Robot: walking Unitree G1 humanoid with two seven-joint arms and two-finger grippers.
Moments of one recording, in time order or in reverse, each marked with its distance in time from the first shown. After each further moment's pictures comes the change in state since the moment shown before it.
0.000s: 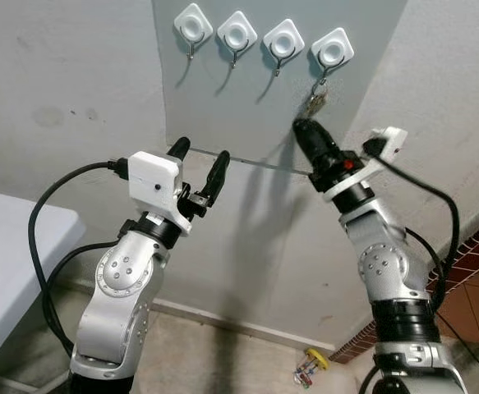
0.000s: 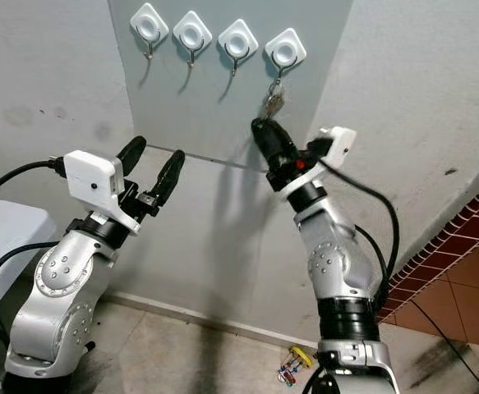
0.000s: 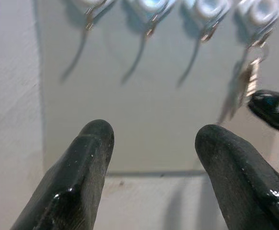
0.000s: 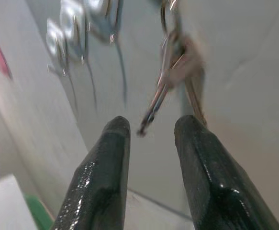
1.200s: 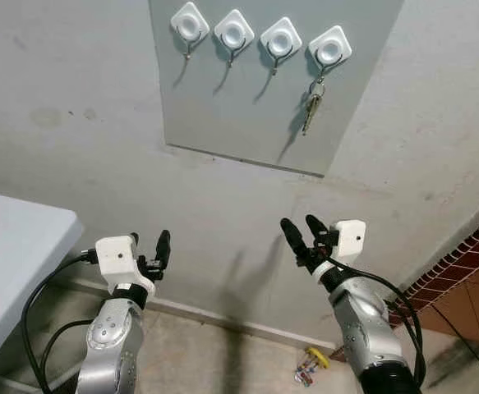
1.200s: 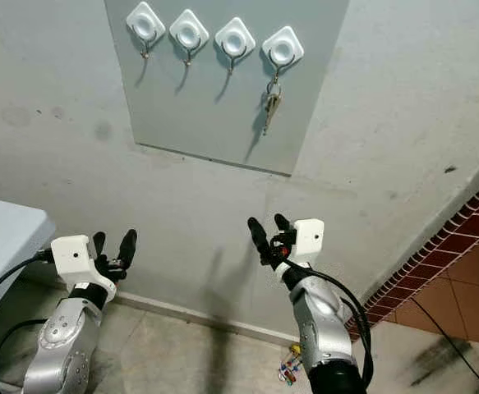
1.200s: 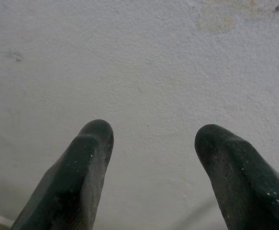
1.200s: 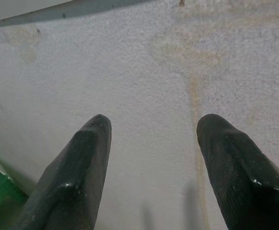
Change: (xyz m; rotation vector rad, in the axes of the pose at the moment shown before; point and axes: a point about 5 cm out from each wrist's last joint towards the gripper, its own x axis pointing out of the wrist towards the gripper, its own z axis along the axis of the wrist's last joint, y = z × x) left arm -0.066 0.044 -0.116 -0.173 0.319 0.378; right arm -0.078 -0.021 -0.095 -0.142 0.277 -0.281
